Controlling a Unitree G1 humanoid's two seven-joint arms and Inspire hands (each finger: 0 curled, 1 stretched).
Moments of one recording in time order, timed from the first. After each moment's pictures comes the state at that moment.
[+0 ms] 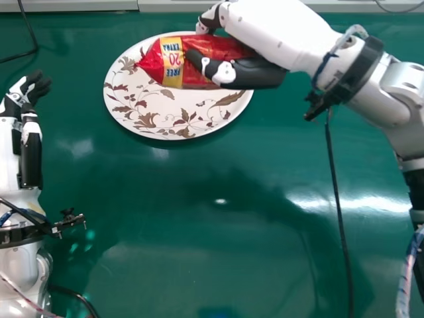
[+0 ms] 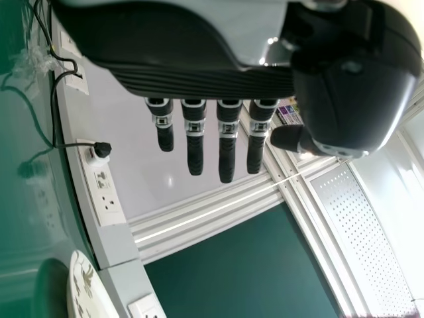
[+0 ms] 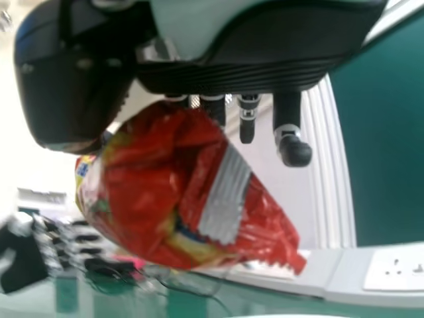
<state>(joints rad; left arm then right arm) 0.03 0.21 0.27 -0.02 0.09 -0.59 0.11 -1.01 -0.58 0.22 0.40 -0.70 -0.71 0.19</state>
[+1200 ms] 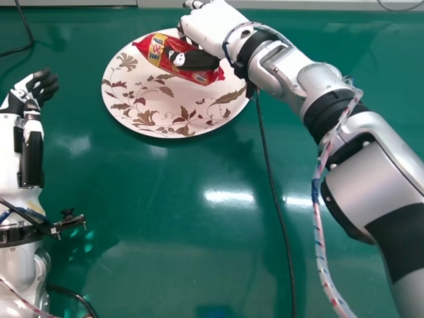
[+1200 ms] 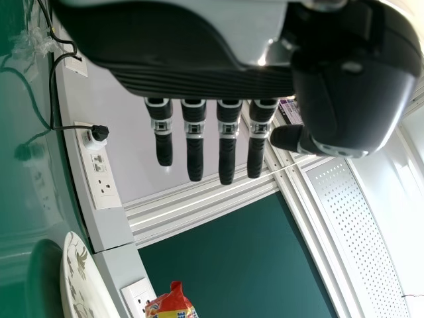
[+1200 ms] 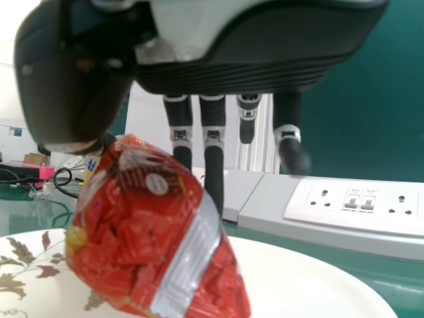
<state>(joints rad) 0.04 0.22 0.26 -0.03 0.08 -0.60 0.08 -1.43 -0.28 0.65 1.24 -0.97 -0.42 -0.21</state>
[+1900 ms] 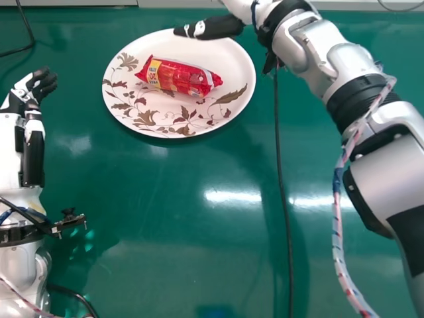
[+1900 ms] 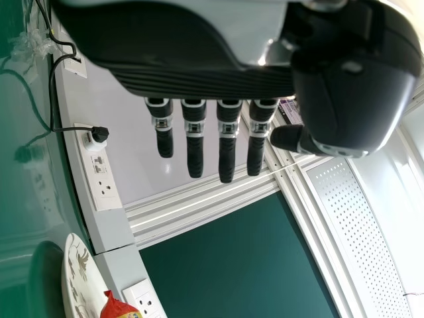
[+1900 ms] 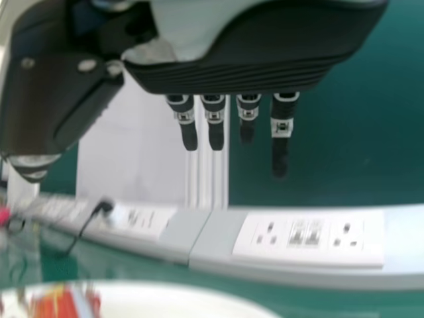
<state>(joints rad) 0.03 0.21 0.26 -0.03 0.09 -0.60 0.08 -1.42 -0.40 0.54 1.09 -0.82 -0.33 -0.10</state>
